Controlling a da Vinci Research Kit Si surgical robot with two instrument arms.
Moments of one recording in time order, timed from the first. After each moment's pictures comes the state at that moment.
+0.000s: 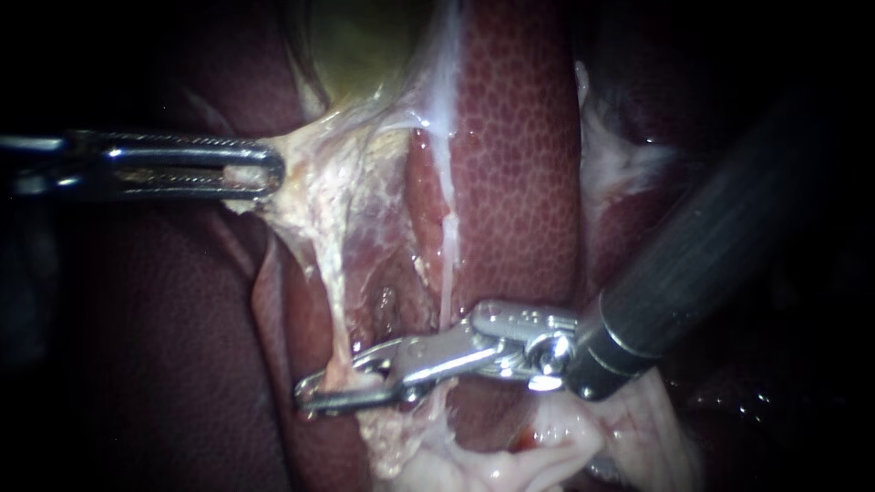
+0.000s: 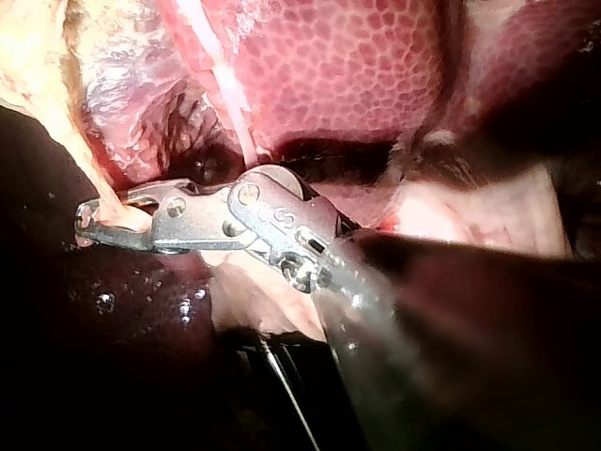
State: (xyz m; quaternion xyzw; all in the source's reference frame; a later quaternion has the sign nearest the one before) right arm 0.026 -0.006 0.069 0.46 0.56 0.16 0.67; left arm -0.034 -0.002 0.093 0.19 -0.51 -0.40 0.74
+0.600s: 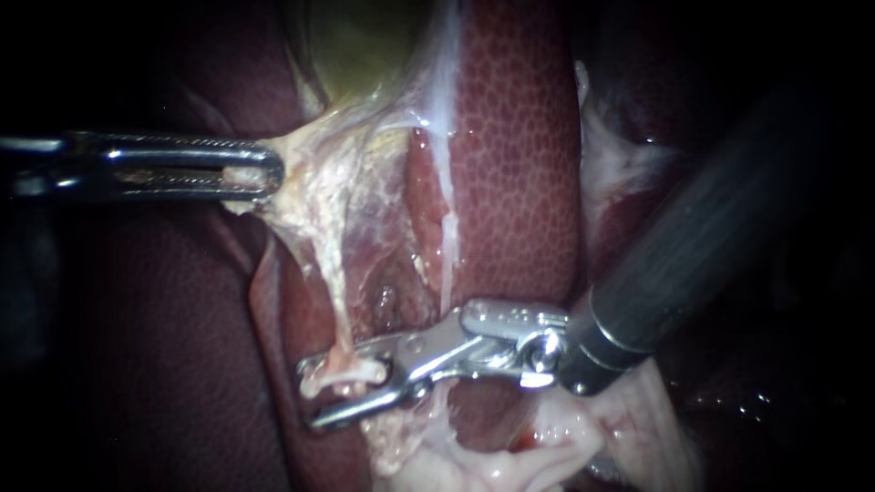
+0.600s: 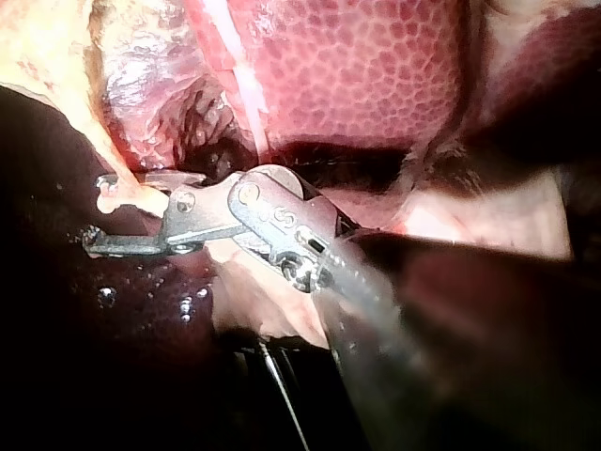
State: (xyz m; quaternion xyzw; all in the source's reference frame) right arm 0.029 -0.005 0.069 0.38 0.62 0.14 0.68; left arm -0.034 -0.002 0.093 0.19 -0.51 -0.40 0.74
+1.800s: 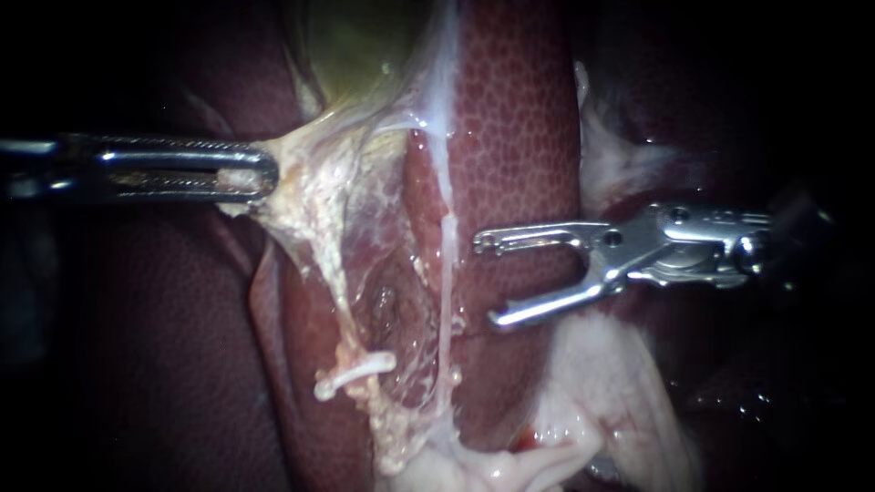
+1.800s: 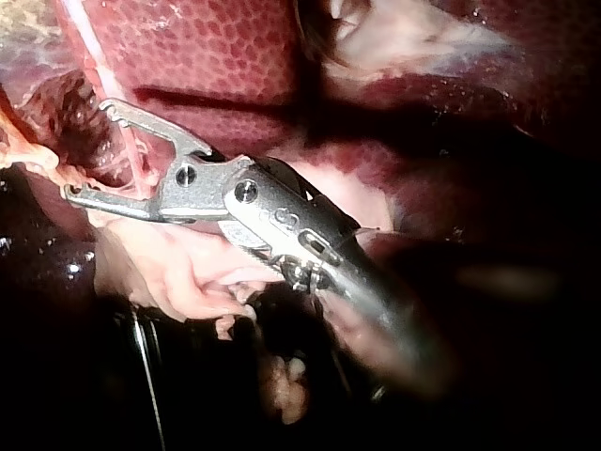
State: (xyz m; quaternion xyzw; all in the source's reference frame) right arm 0.010 0.005 0.060 0.31 0.62 0.13 0.71; left arm -0.033 -0.002 0.093 0.19 -0.51 -0.40 0.74
